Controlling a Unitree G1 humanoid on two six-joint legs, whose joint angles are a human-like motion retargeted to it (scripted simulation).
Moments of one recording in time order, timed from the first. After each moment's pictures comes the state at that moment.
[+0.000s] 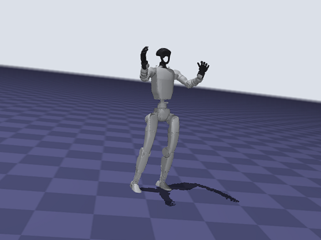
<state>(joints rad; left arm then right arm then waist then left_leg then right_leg) -0.86 0.45 -0.16 0.53 0.28 -0.44 0.17 -0.71 -0.94 -0.30 0.74 0.11 -0.42 -0.36 0.08 0.01 -0.07 0.01 -0.02 0.15 0.17 -0.15 -0.06 -0.05 -0.20 -0.09 0.27 0.00 0.22</state>
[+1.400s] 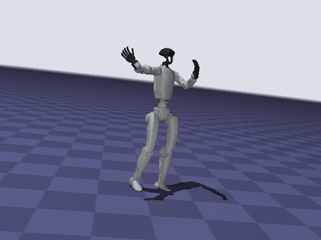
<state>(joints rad) -1.02 0.11 -0.51 0.46 -0.47 -0.38 -0.12 -0.16 -1.40 -1.08 1.51 -0.22 -0.67 -0.99 0.31 -0.01 -0.03 0.02 0.00 0.11 0.08 -0.07 -0.04 -0.10 -0.13 -0.09 0.54 -0.17 0.26</state>
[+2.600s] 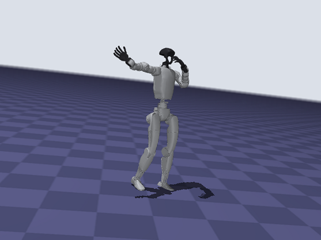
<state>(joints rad) -1.07 -0.13 -0.48 0.21 -0.19 -0.20 -0.42 -0.19 -1.56 -1.02 1.67 0.00 -0.60 -0.80 0.18 -0.03 -0.04 -0.02 0.00 0.05 0.07 -0.06 -0.10 -0.13 -0.12 -0.11 0.62 -0.24 0.25</state>
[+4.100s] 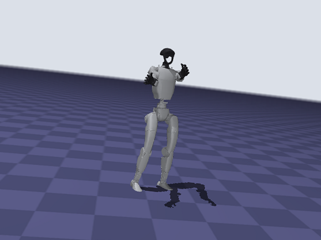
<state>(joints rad) -1.42 -0.31 0.20 1.35 0.58 -0.25 0.48 -1.09 -0.58 -0.23 1.70 -0.14 -0.34 -0.76 -0.05 -0.04 -0.04 -0.05 -0.01 0.11 0.11 -0.09 -0.05 -0.14 -0.19 -0.12 0.39 -0.07 0.23</state>
